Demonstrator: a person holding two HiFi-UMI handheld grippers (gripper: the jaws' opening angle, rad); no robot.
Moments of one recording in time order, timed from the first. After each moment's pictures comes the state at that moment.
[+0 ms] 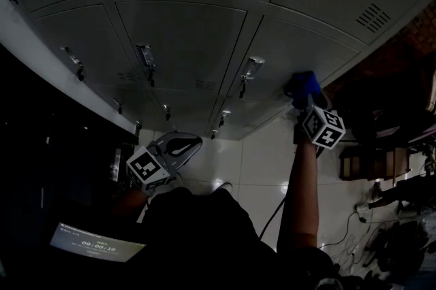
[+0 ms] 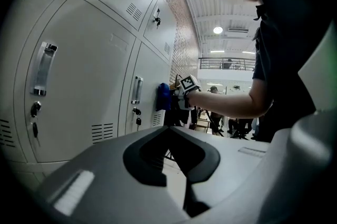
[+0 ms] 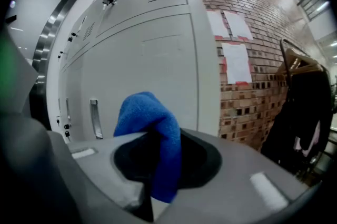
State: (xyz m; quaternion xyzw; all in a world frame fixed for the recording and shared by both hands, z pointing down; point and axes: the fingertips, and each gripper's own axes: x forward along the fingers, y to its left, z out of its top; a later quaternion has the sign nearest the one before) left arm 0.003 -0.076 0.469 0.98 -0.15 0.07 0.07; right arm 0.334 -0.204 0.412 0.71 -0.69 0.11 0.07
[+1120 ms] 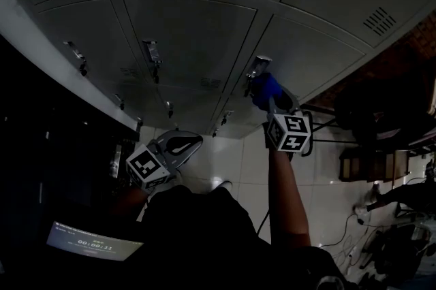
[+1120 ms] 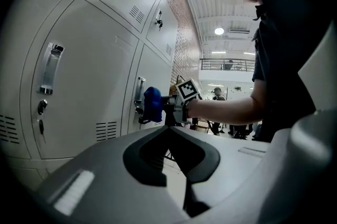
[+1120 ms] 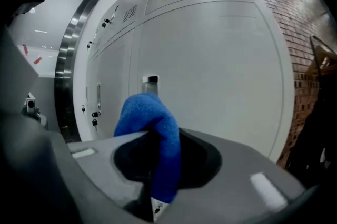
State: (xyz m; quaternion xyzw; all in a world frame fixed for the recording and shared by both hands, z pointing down) left arm -0.008 -0.075 0.472 0.98 -0.16 0.07 0.07; right arm 0.200 -0.214 0.453 0.62 -0.77 0.08 0.10
